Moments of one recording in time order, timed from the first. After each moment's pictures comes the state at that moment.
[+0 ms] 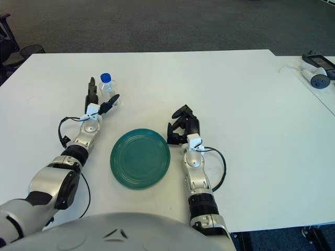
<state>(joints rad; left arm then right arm) -0.58 0.08 0.02 1.06 0.19 -0.45 0.39 -0.03 0.09 0.03 0.32 -0.10 -0.28 -0.18</state>
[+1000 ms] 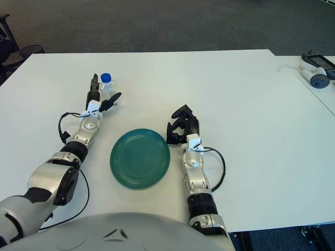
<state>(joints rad) -0.61 0.10 0.00 1.07 0.20 -0.45 0.35 -0.03 0.10 0.03 0.32 -0.10 -0.29 -0.19</state>
